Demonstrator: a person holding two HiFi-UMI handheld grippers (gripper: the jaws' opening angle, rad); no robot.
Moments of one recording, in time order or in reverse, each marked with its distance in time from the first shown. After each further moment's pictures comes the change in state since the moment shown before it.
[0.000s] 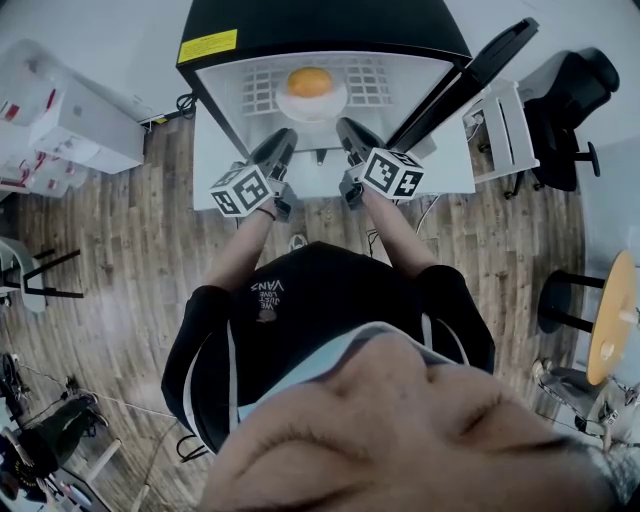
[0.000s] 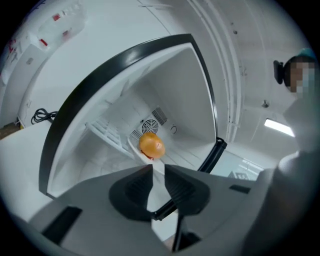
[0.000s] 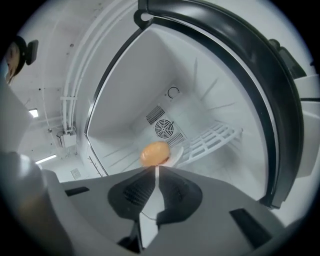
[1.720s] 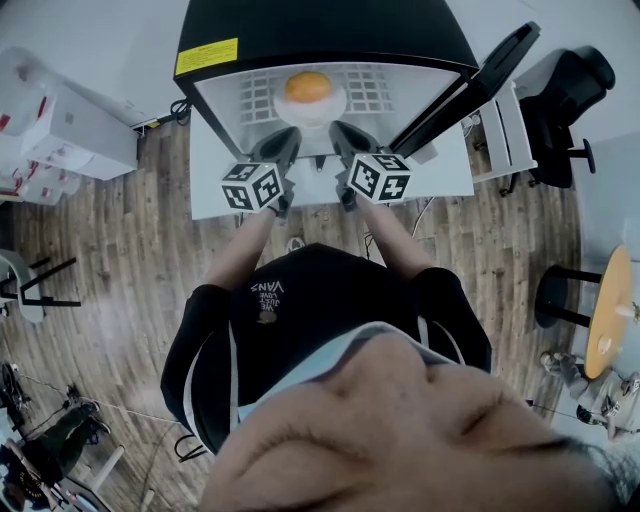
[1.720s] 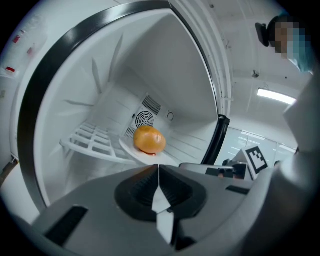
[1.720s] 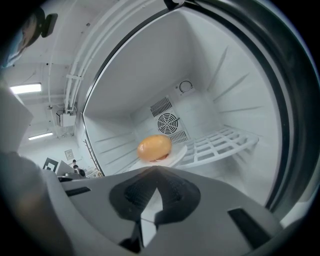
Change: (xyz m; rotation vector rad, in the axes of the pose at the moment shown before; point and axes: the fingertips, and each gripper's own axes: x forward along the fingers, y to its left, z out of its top) left arm 0.032 0.010 -0.005 0.264 0.130 0.009; right arm 0.026 -0.001 -0.011 -0.194 0.052 -0.053
